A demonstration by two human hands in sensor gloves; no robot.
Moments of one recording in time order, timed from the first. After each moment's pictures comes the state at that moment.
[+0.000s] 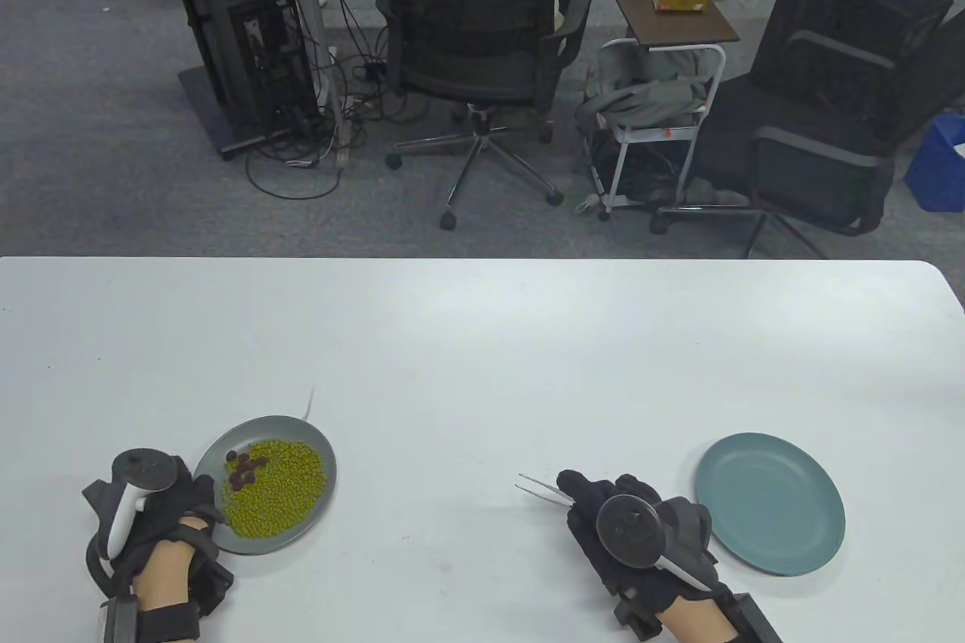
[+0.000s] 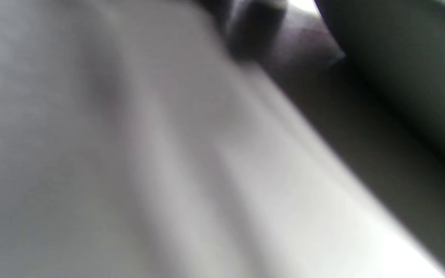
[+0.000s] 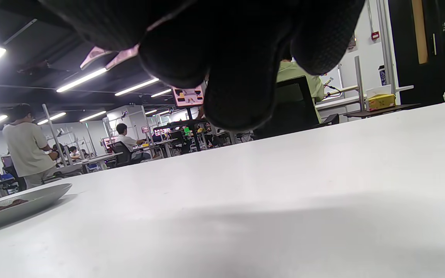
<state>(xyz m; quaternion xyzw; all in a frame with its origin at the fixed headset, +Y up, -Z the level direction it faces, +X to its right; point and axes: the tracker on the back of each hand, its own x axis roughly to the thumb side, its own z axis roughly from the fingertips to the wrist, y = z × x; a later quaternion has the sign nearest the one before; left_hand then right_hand) -0.414 -0.802 -0.323 -0.19 0.31 0.24 0.90 0.150 -0.736 -0.289 0.16 -0.05 0.97 0.15</state>
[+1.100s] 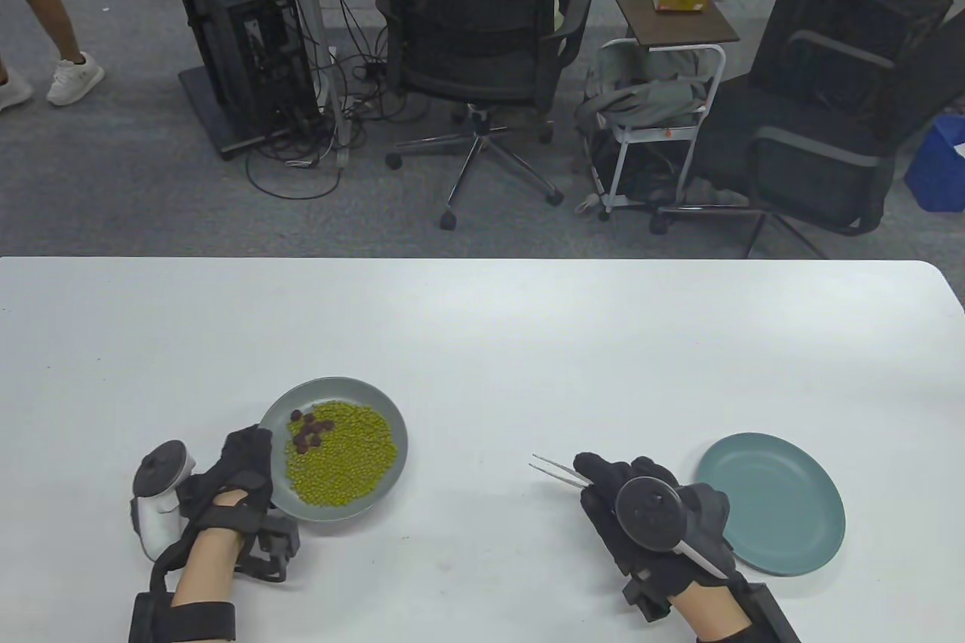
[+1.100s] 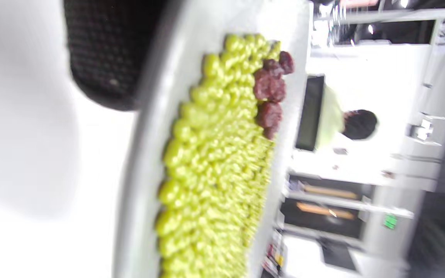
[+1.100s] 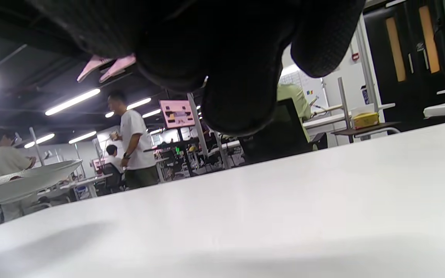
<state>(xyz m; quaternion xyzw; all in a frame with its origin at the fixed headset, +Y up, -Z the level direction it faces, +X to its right) -0.313 -0.775 -0.339 -0.13 0.07 0.72 0.67 0.169 -0.702 -0.303 0.13 -0.10 0.97 0.17</state>
